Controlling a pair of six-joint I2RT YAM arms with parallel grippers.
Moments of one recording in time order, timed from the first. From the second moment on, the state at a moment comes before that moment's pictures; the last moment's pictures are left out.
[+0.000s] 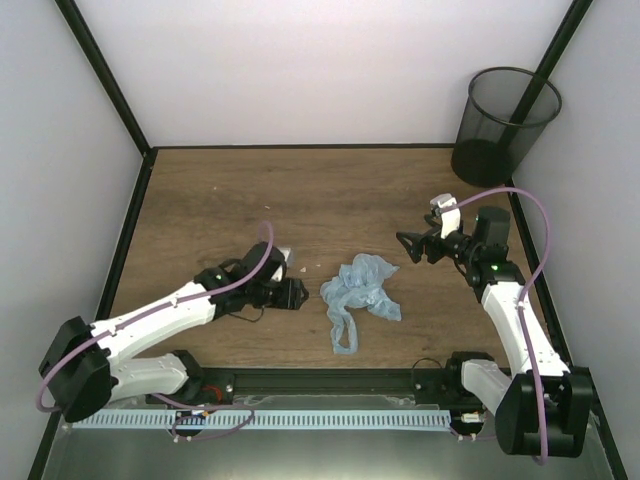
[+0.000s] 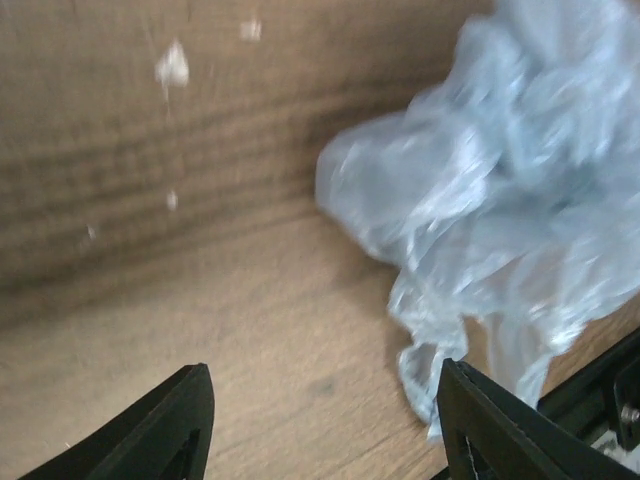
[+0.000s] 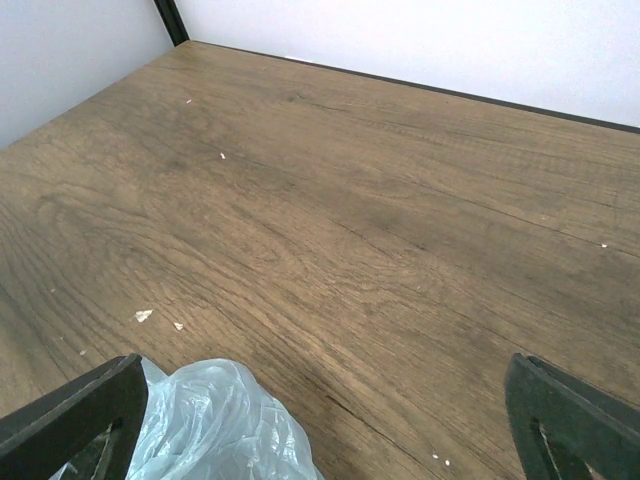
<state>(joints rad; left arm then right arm) -0.83 1.17 0.78 -0.52 0.11 -0.67 -0.04 1.00 0.66 -0.17 -0.71 -0.20</state>
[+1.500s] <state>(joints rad) -1.16 1.63 1.69 -0.55 -0.61 -0.10 -0.06 1.02 0.66 -0.17 -0.48 -0.16</state>
